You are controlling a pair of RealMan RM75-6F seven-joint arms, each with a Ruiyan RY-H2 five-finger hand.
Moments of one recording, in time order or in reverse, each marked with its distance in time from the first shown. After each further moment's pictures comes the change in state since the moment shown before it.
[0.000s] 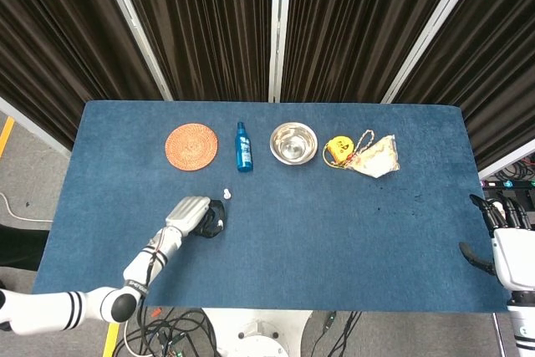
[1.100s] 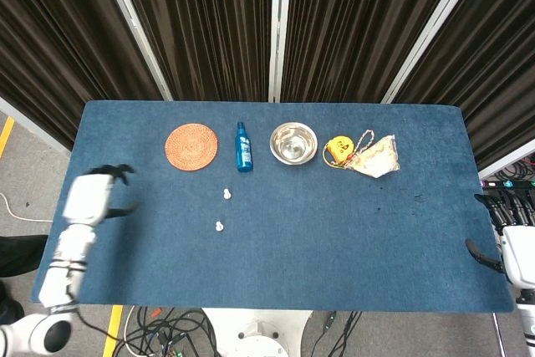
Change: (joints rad) left arm 0.311 0.301 0.048 -0.072 0.209 0.518 0.006; right arm 0.011 0.013 0.005 0.070 -0.019 -0.005 0.125
